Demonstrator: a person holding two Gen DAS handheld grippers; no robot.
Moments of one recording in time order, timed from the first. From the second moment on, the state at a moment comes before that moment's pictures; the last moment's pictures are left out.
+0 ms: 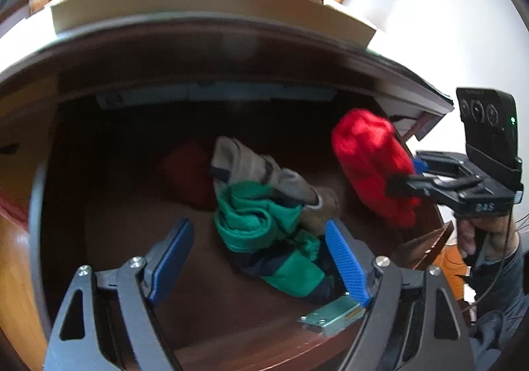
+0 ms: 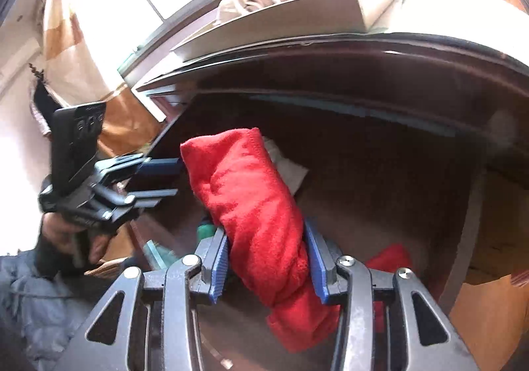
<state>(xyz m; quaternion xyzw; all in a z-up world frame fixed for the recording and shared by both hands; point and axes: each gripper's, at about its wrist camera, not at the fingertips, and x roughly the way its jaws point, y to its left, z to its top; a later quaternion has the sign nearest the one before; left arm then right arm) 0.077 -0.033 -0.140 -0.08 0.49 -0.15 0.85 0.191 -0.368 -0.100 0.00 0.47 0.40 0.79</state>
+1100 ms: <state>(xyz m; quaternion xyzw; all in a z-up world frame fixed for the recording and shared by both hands) 0.139 -0.058 -0.210 -0.15 0.67 -0.10 0.72 0.229 -0.381 -0.112 0.06 0.46 0.39 0.80</state>
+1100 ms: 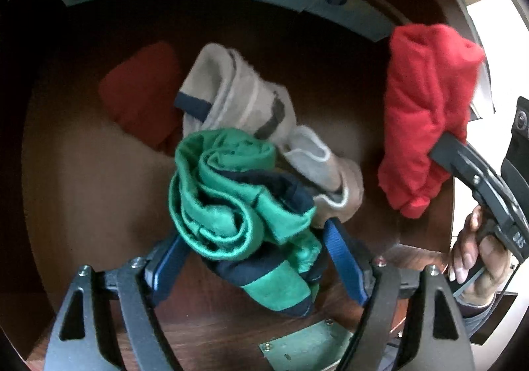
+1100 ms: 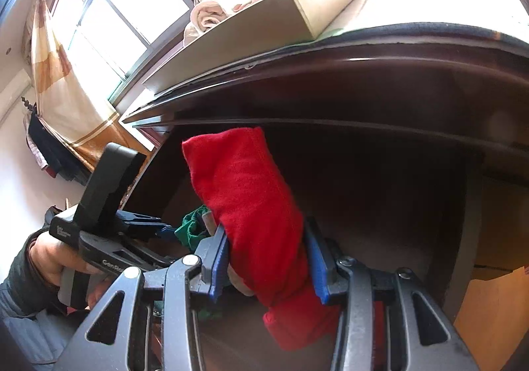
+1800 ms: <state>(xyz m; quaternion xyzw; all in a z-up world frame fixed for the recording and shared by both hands) 0.145 -0.115 -0.215 -0.09 0.68 -0.11 0.72 0.230 -0.388 -0.112 0.07 0.46 0.38 0.80</state>
